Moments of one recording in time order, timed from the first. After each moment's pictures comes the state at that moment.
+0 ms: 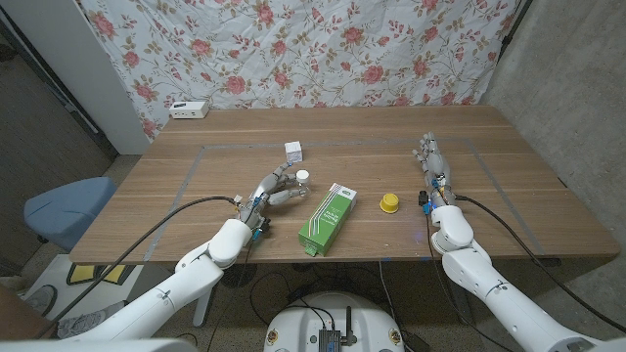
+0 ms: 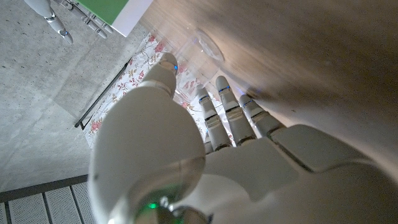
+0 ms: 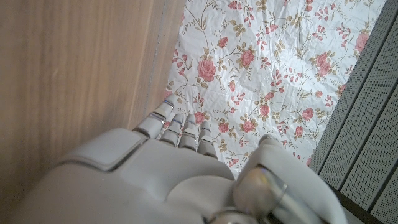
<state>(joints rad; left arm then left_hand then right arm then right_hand) 1.03 0.62 0.52 -1.49 -0.07 -0.34 0.26 1.12 -0.04 0.31 -0.16 0.18 0.04 0.10 0.21 0.17 0.64 -0.14 0.21 0.17 0.63 -0.06 0.19 0.16 0.26 -0.04 0.19 0.16 -1.02 -0.42 -0.34 -1.34 0.46 0.53 -0.28 0.21 0.13 0.11 0.13 0.27 0.09 -0.03 0.18 0.18 0.12 0.03 0.19 0.19 0.06 0.00 0.20 0.20 0.28 -0.04 0.19 0.17</state>
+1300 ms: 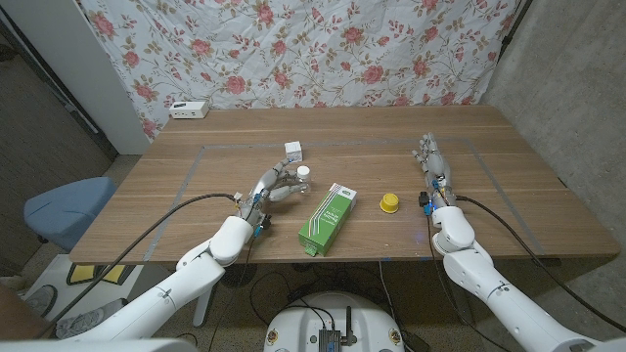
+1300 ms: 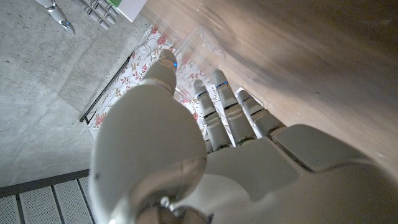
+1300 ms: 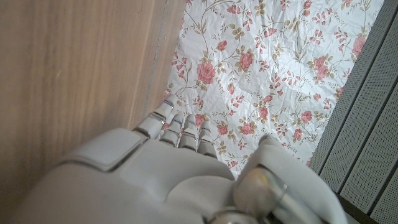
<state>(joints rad) 1.04 0.62 0.51 -1.53 -0.05 -0.33 0.29 1.16 -0.02 0.30 -0.15 0.18 0.08 0.12 0.20 0.17 0.73 -0.14 0.22 0.18 0.71 -0.07 0.19 0.16 0.29 -0.04 0.19 0.17 -1.03 -0.43 -0.34 -1.35 0.46 0.52 -0.26 0.21 0.13 0.11 0.13 0.27 0.09 -0.03 0.18 0.18 0.12 0.03 0.19 0.19 0.06 0.00 0.20 0.20 0.28 -0.04 0.19 0.17</state>
